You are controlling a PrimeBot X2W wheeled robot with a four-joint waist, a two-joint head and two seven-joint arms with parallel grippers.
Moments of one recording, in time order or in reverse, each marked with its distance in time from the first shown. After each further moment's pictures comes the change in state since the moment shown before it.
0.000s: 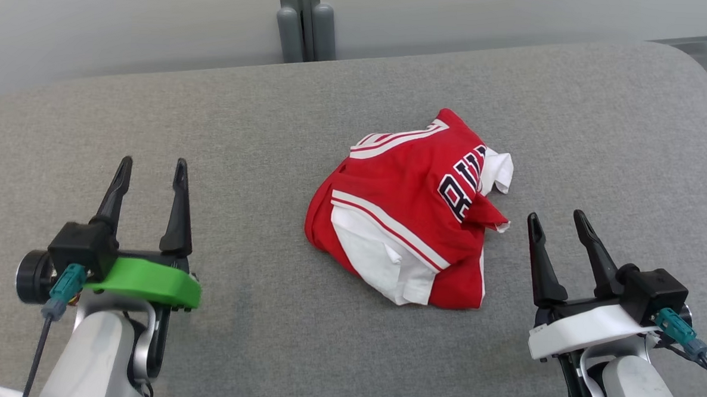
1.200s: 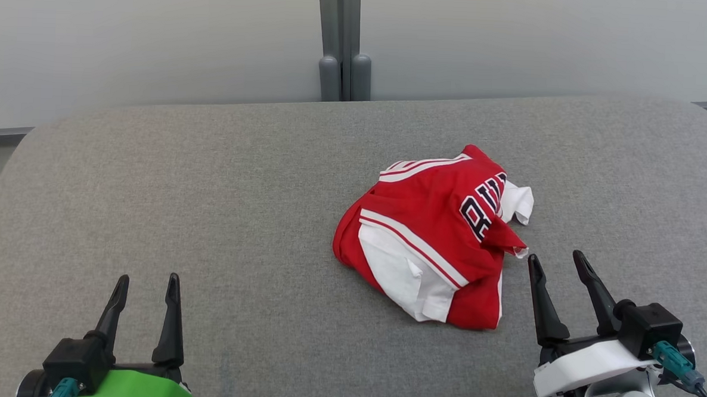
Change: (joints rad) left arm 0.348 -0.114 0.209 -0.088 0.109 -0.143 0.000; right arm 0.097 -0.033 0.016 0.004 -0.001 0.000 0.000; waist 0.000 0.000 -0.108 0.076
